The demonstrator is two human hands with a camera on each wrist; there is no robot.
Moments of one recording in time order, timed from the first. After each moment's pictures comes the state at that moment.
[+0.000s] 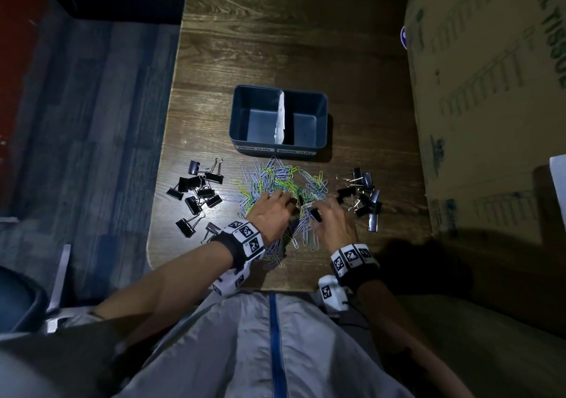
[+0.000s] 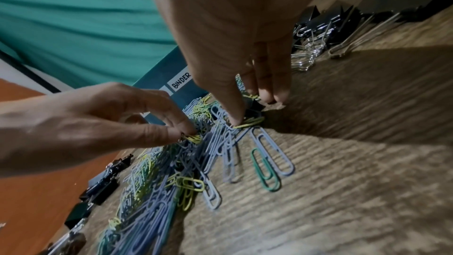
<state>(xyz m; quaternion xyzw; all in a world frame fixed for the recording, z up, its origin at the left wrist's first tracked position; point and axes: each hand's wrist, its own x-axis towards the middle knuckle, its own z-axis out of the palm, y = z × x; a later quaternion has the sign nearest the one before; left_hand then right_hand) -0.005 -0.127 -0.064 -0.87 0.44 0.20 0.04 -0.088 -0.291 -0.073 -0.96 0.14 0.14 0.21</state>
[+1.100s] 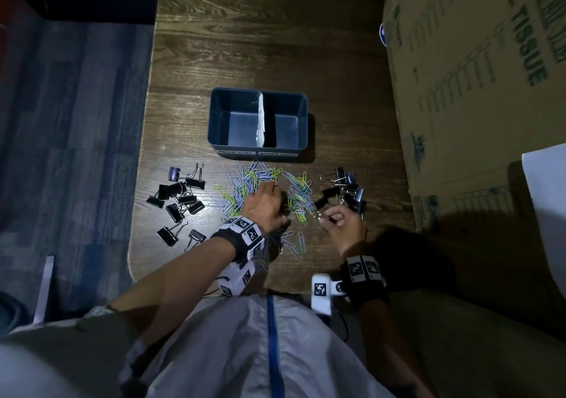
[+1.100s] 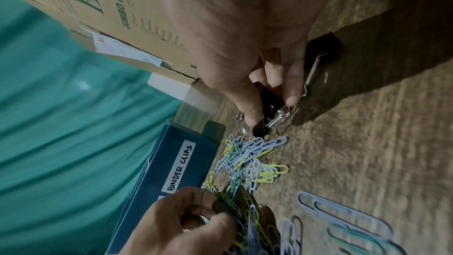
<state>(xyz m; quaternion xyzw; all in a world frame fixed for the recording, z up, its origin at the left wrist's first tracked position) 0.011 -0.155 -0.059 -0.91 0.31 0.25 -0.06 -0.106 -0.333 -0.076 -0.82 0.39 0.08 0.41</state>
